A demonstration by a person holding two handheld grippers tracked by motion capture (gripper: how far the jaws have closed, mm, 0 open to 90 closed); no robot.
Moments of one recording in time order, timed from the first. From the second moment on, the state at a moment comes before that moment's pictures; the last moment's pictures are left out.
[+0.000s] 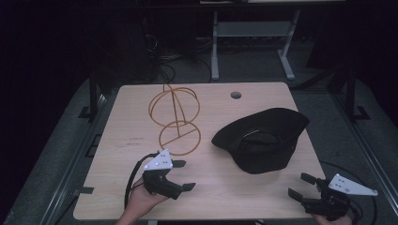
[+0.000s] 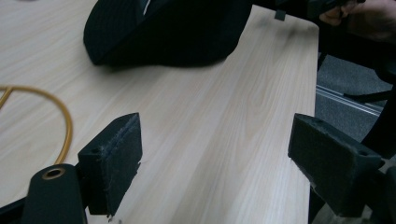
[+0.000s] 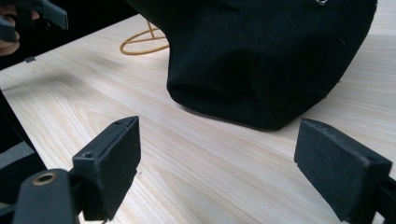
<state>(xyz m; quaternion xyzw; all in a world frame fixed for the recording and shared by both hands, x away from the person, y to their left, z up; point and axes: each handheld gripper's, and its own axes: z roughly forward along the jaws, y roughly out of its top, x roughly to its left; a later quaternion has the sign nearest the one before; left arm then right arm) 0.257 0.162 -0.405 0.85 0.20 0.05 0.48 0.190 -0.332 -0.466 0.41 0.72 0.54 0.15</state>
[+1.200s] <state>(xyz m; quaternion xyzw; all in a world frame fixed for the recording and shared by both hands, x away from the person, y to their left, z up) 0.315 0.051 -0.372 0.86 0.15 0.03 0.48 0.195 -0.331 -0.469 0.41 0.72 0.53 0.14</state>
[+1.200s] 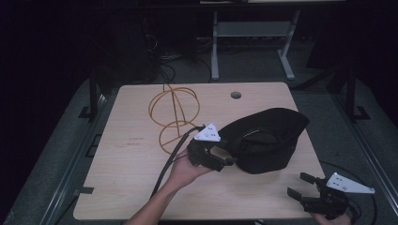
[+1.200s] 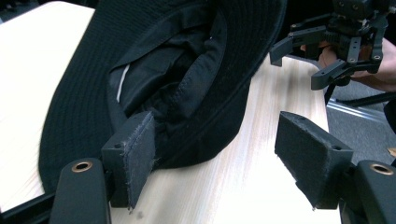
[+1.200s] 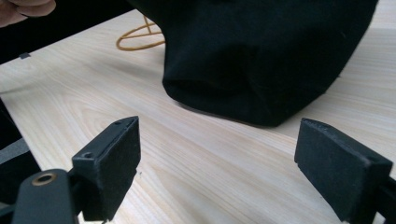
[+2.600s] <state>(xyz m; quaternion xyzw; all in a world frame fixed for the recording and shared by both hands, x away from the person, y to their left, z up) 0.317 0.026 -0.362 0.83 0.11 -0.03 0.54 0.245 -0.325 -0.472 0.41 0.71 0.55 0.13</state>
